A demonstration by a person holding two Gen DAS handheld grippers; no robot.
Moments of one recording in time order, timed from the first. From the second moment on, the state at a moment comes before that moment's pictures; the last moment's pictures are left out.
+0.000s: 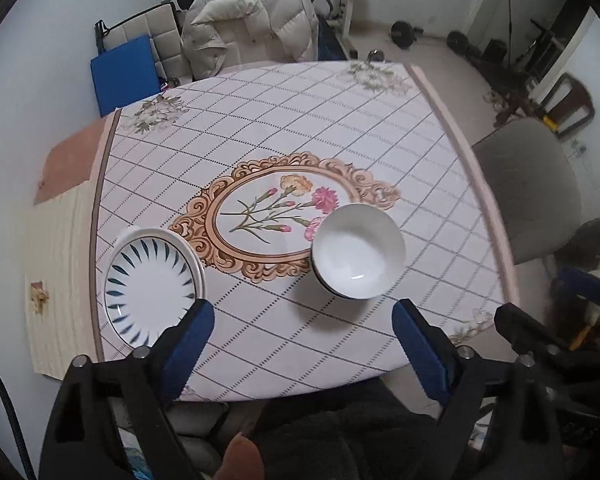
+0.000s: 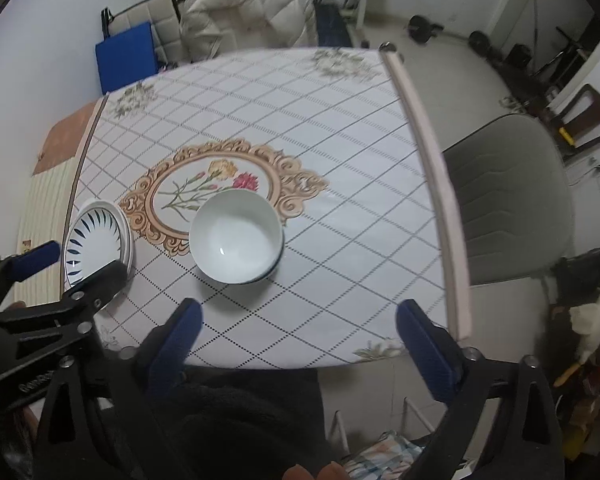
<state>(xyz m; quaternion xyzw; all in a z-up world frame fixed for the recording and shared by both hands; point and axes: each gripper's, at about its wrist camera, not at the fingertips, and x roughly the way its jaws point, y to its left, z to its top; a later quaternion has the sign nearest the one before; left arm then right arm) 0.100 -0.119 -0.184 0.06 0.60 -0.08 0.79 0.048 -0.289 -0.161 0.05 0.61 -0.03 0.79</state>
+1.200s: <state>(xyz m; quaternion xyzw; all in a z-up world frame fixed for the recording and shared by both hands) 0.207 -0.113 -0.323 -0.05 0.71 -0.10 0.69 0.154 -0.323 -0.337 0.19 0.69 0.06 0.70</state>
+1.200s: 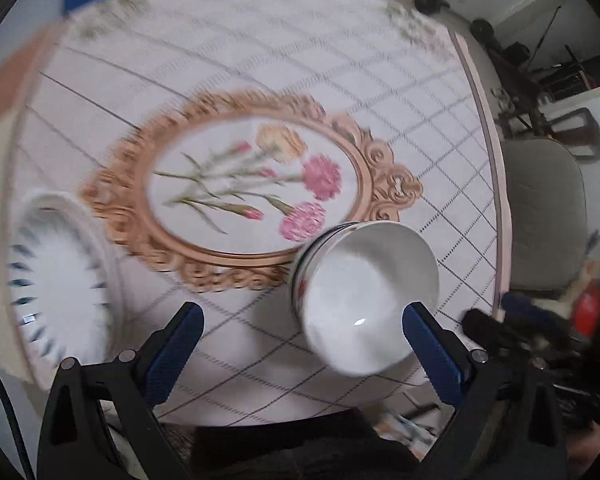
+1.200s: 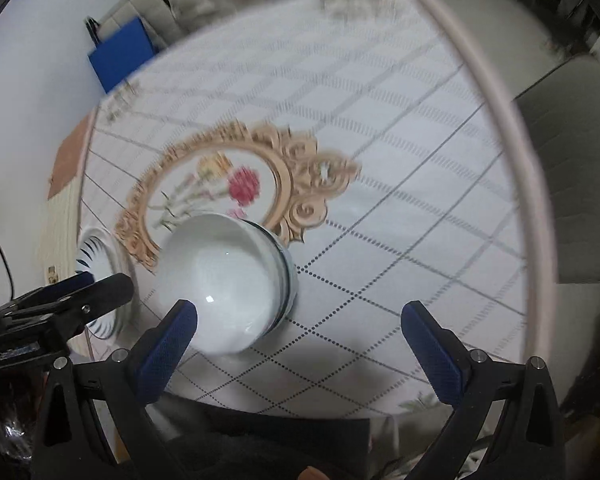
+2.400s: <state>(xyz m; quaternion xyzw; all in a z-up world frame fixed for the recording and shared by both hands) 0.229 -0.128 -0.410 -0.16 0.74 -0.17 0.63 0.205 -0.267 -0.446 0.24 0.73 0.27 0.58</state>
